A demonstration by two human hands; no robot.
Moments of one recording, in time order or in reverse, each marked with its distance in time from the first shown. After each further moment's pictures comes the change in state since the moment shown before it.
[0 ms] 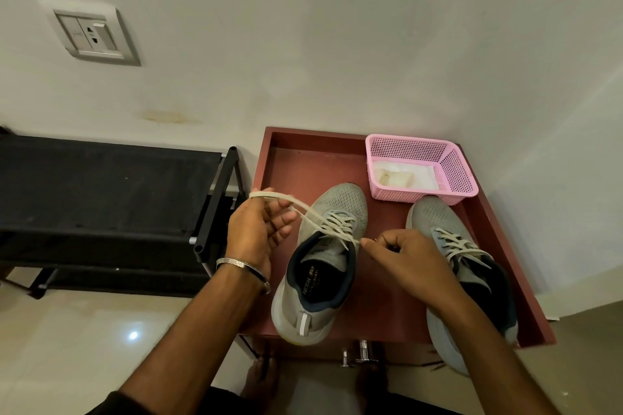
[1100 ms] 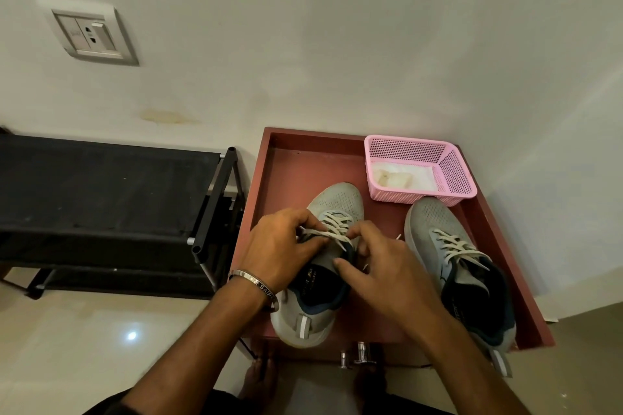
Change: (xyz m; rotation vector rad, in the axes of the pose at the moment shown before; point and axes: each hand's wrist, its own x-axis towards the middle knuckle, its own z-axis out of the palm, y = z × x) left_hand -0.003 -0.017 -0.007 1.224 -0.326 0.659; right_hand -0.020 -0.027 0.018 -0.292 0.028 -0.202
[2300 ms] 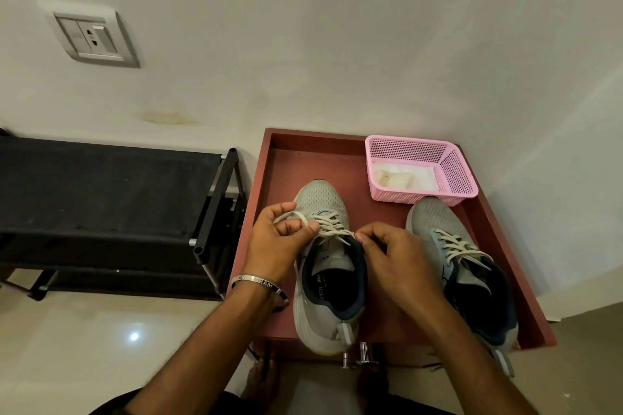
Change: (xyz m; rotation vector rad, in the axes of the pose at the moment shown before) left_hand -0.002 0.008 0.006 -0.859 0.134 -0.427; right_hand 0.013 0.016 0.003 0.230 0.112 0.126
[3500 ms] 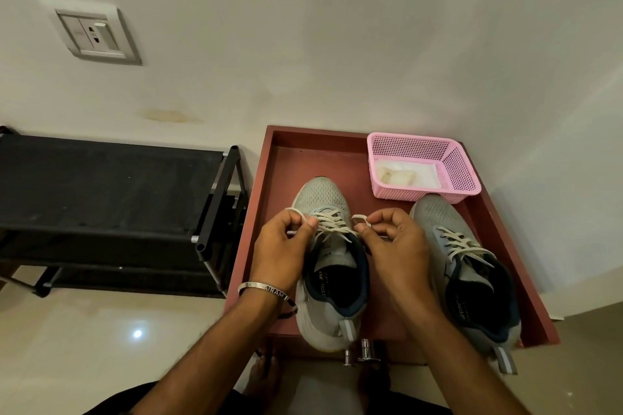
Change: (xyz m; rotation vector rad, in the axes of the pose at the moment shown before) left_hand 0.003 -0.021 0.001 0.235 0.007 0.175; right_hand 0.005 -0.004 0.023 0.399 0.261 0.255
